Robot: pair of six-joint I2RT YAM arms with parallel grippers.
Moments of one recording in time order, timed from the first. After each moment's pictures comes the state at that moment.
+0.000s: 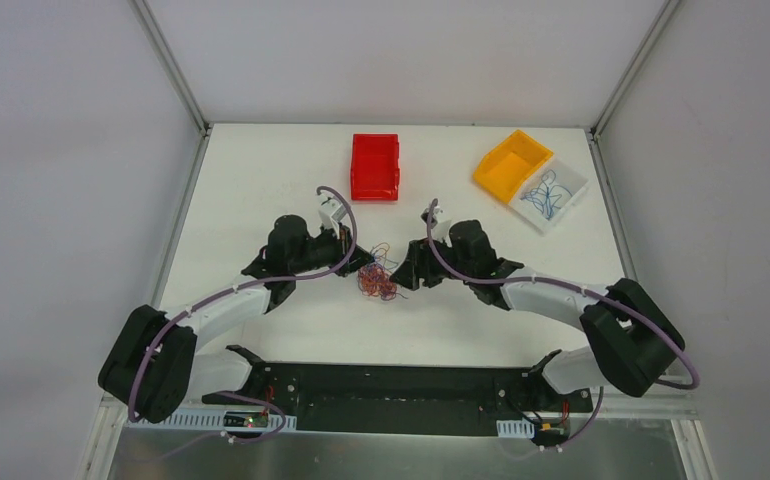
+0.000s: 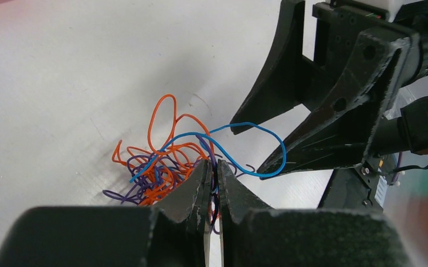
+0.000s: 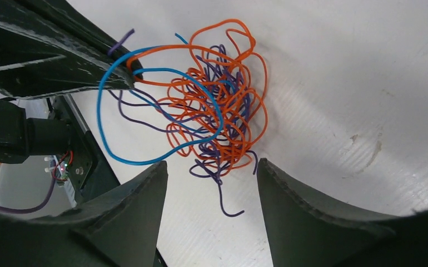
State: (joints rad) left arm -0.48 1.20 0.49 0.40 0.53 -0.38; right arm 0.71 1.39 0.61 0.26 -0.39 0.50
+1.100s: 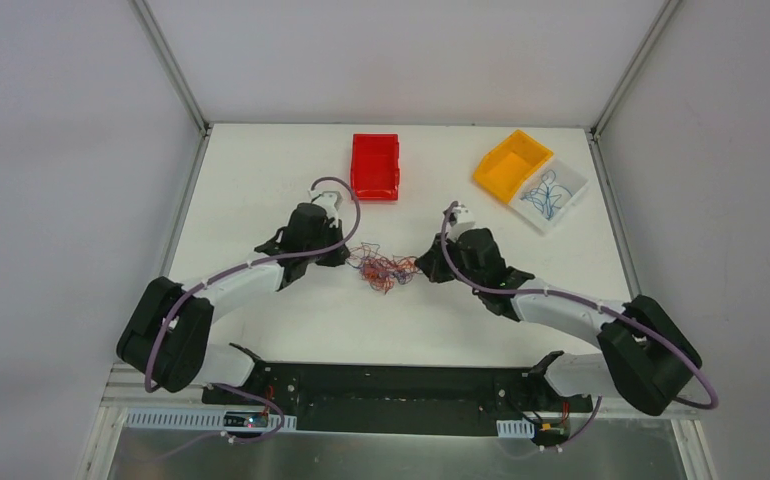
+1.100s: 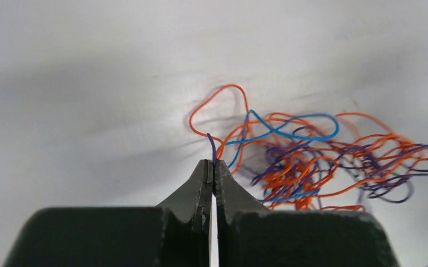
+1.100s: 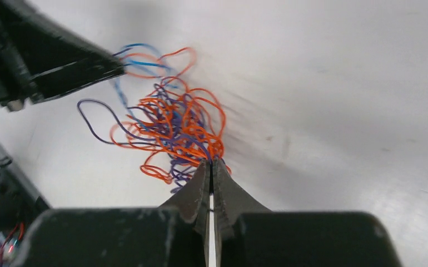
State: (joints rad) left arm -0.48 1.38 0.66 0.05 0.12 -0.38; right arm 0.73 1.34 0.56 0.28 -0.13 0.53
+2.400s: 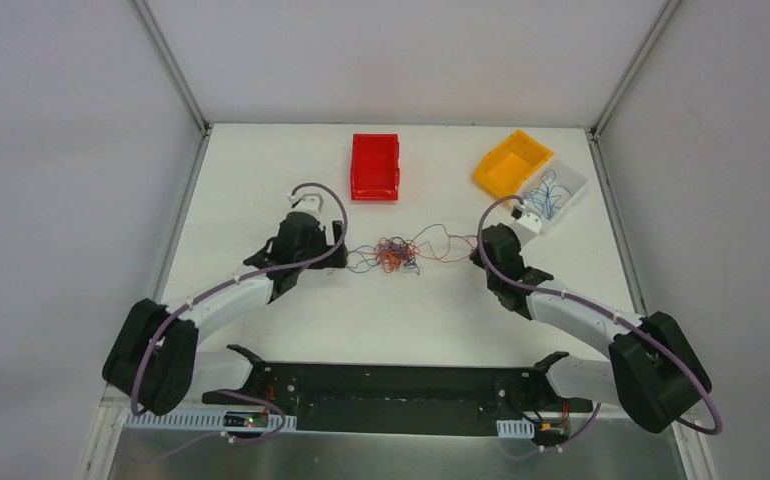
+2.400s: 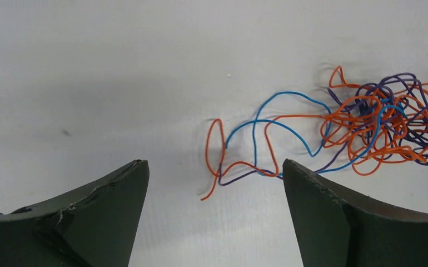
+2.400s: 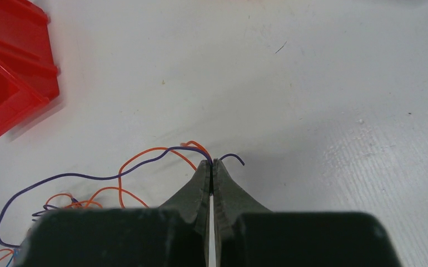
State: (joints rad) left arm -0.48 1.18 0.54 0.02 -0.21 -0.40; right arm 0.58 1.20 0.51 0.08 0.59 0.82
